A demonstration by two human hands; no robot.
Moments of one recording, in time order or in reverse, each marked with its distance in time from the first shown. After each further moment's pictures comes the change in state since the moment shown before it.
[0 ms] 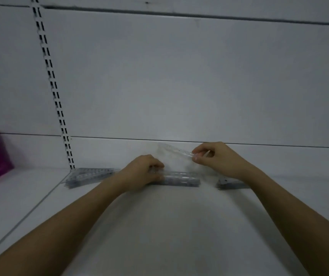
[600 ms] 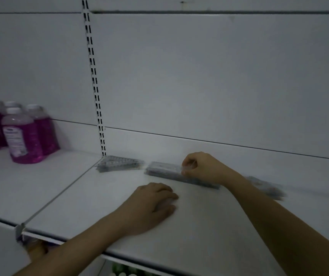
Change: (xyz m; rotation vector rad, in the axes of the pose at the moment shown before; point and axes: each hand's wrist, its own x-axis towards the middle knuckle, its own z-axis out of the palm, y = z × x) left_hand -0.107 0.024 0.034 0.045 0.098 0.023; right_hand 0.042 -0.017 0.075 -0.140 -0.291 -0.136
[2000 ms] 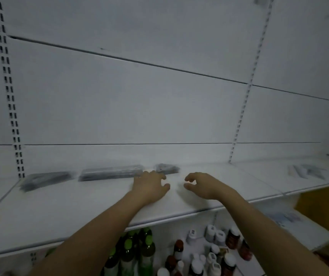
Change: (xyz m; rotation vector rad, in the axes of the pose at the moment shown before) left_hand 0.043 0.152 0.000 -0.024 -0.159 0.035; right_hand -0.249 -0.027 -0.047 -0.305 0.134 0.627
